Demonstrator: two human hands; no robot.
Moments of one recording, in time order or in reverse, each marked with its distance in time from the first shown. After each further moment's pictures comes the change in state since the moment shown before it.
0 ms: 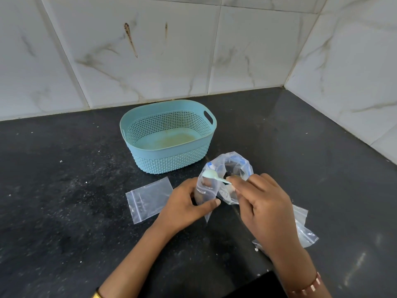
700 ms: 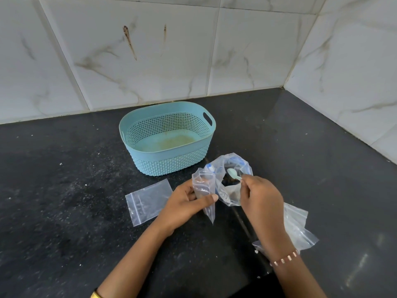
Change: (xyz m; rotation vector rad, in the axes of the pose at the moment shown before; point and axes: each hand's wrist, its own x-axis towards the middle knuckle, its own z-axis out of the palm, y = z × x) left_hand 0.002 0.011 -0.003 -0.396 -0.063 -0.183; right_hand -0.001 0.033 0.048 -0.039 -0.075 0.330
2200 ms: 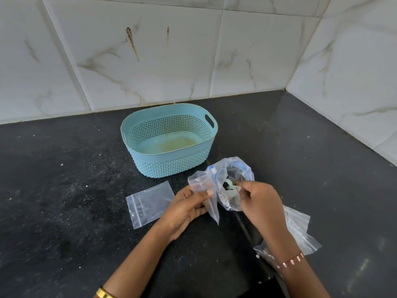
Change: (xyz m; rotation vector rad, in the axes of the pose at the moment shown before) left_hand 0.012 -0.019 -0.001 -0.496 -0.094 -0.131; right_hand 0.012 0.001 -0.004 0.049 -0.265 0.110
